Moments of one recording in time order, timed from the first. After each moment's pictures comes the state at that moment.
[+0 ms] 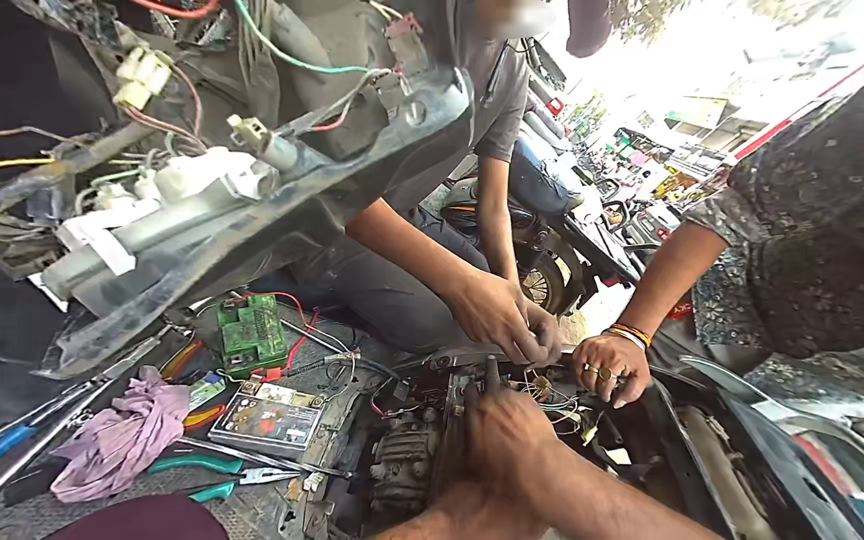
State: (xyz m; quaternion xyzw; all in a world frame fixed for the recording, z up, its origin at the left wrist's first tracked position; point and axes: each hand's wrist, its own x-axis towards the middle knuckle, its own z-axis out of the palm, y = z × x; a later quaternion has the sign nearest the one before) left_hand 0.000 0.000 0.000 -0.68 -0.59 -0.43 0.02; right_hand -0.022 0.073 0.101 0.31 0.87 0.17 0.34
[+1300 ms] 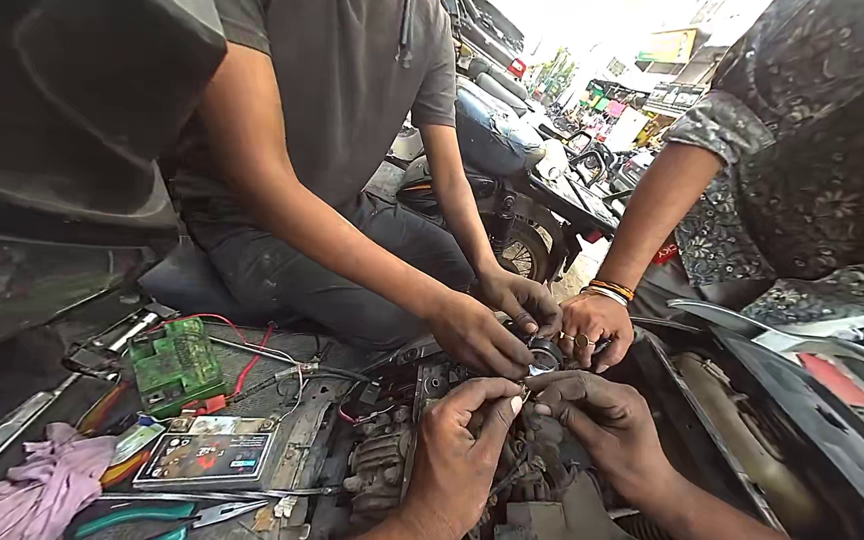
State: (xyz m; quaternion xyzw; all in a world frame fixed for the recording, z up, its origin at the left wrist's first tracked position) left_hand -0.009 0.050 0.012 -0.37 -0.45 -0.77 -0.25; right_hand 0.145 0.179 0.099 0.11 0.89 -0.36 -0.26
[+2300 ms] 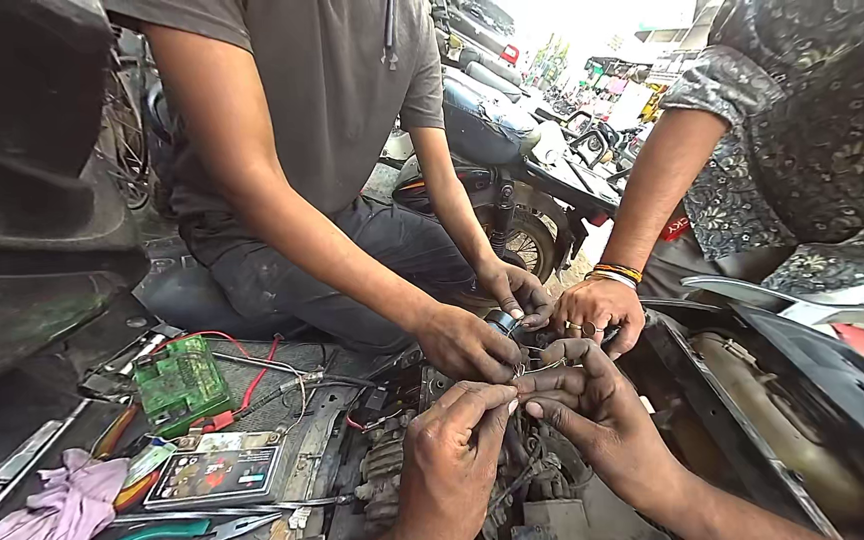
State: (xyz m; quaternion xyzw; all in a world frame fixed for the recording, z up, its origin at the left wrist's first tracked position) left_hand -0.015 0.043 0.011 -0.42 -0.53 -0.73 -0.10; right_hand 0.130 0.156 0.101 0.20 0.81 -0.51 -0.23
